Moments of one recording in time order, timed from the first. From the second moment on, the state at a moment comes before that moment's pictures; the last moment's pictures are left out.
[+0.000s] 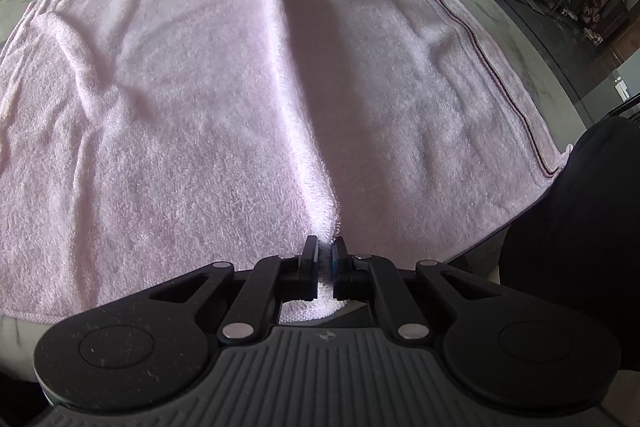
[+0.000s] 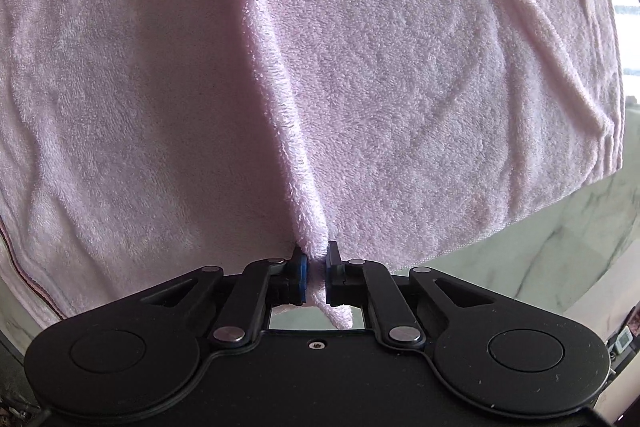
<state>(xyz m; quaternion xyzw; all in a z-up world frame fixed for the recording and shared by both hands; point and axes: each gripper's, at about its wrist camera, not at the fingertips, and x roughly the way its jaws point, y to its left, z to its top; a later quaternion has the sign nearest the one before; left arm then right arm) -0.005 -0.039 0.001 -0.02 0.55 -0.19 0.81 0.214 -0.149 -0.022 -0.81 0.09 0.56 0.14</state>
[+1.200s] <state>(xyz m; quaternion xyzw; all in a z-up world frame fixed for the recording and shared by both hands) -0.012 -0.016 0.169 0.24 0.40 -0.12 0.88 0.123 -0.174 0.143 -0.81 0.13 0.38 0.43</state>
